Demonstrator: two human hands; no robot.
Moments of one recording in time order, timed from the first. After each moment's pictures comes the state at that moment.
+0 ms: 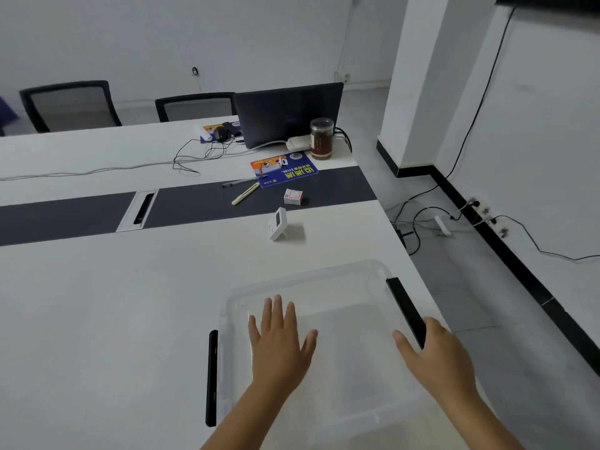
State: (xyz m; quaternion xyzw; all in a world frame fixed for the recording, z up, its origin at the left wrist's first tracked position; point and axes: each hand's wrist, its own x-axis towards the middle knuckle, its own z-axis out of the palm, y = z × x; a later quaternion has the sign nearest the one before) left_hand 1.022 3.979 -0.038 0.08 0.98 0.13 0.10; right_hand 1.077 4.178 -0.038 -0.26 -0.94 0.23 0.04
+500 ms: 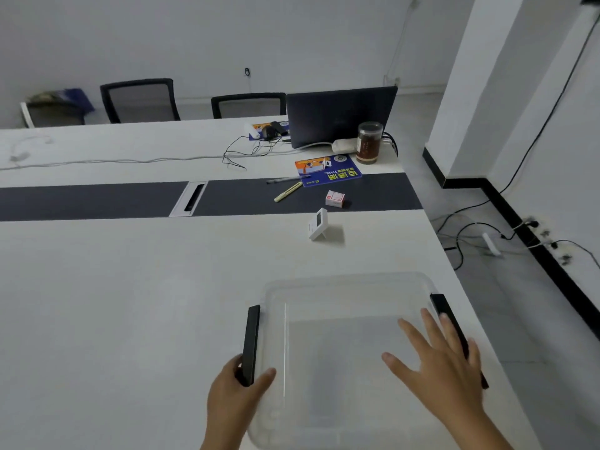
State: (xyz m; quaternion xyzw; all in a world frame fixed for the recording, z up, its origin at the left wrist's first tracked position) left_hand 1.065 3.886 -0.039 -0.25 0.82 0.51 0.08; right_hand 1.064 4.141 -0.039 -0.14 -0.98 0.11 -0.07
